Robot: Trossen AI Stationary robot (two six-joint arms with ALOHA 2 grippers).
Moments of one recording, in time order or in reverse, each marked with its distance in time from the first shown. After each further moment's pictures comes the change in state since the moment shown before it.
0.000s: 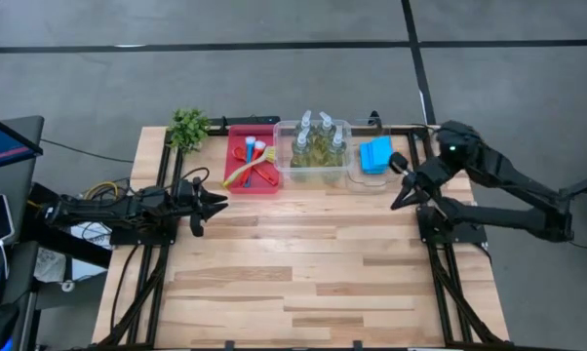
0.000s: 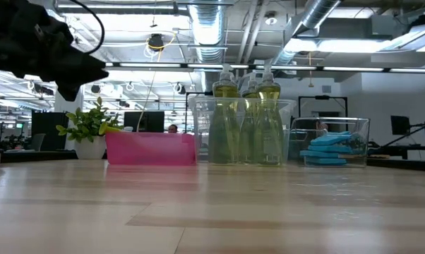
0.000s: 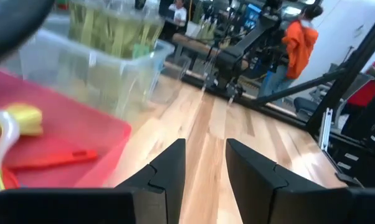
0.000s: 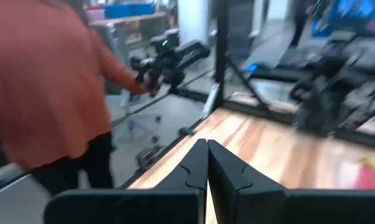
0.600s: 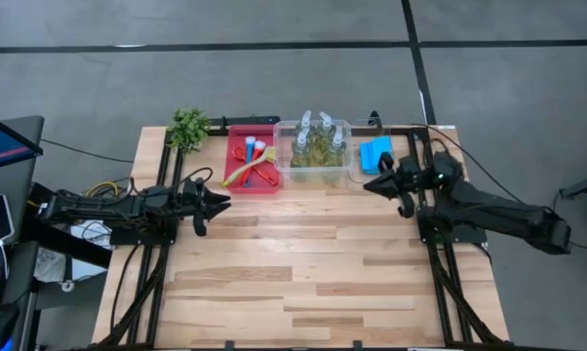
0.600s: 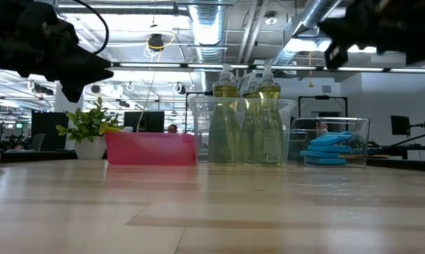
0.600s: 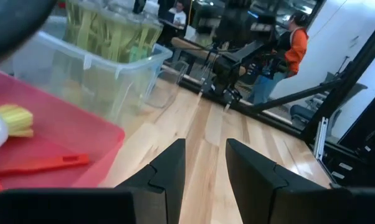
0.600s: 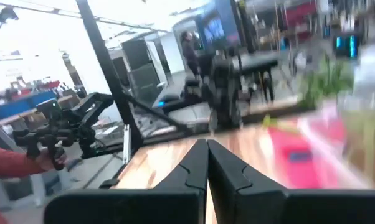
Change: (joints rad) left arm 0.000 0.128 0.000 0.136 -0.001 -0.041; right arm -0.066 -0.134 -0.670 0.963 0.387 0.601
